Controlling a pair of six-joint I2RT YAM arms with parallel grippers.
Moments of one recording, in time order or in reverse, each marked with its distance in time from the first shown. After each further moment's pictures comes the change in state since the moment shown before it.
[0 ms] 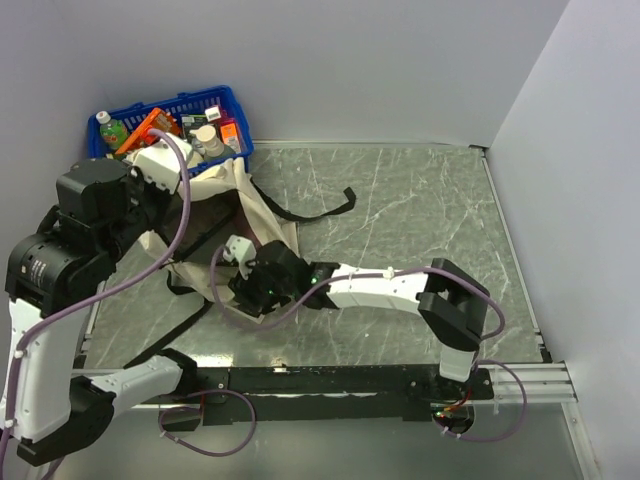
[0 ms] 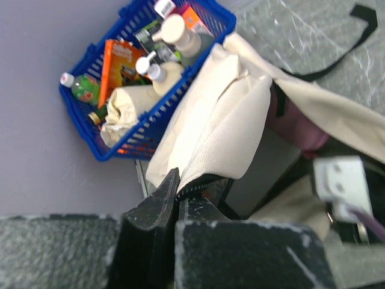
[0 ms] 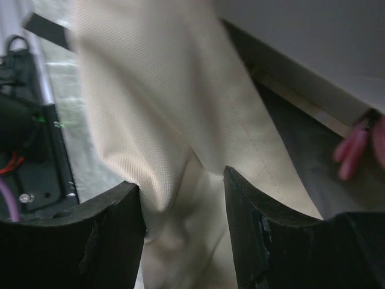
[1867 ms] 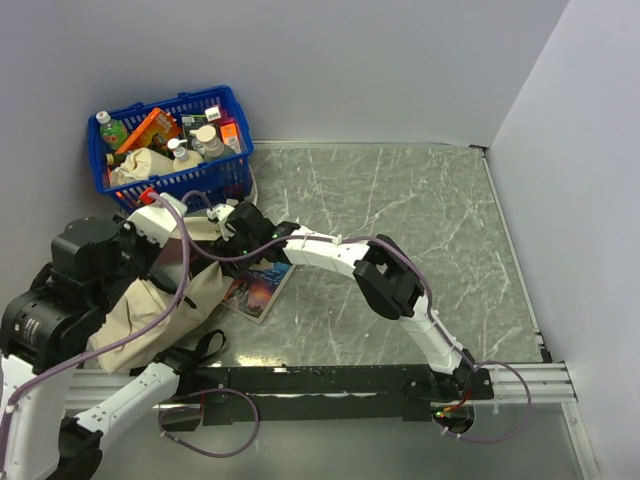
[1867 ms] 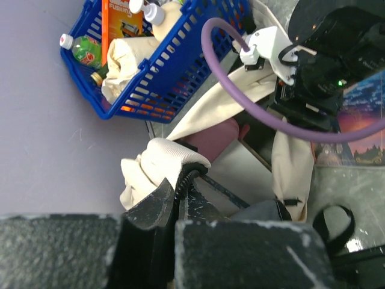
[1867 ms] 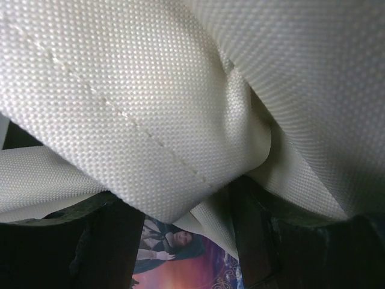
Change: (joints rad) left arm 0.019 -0.267 -0.309 -0.052 -0.006 0.108; right arm -0.161 0.499 0.634 -0.349 -0.123 0.146
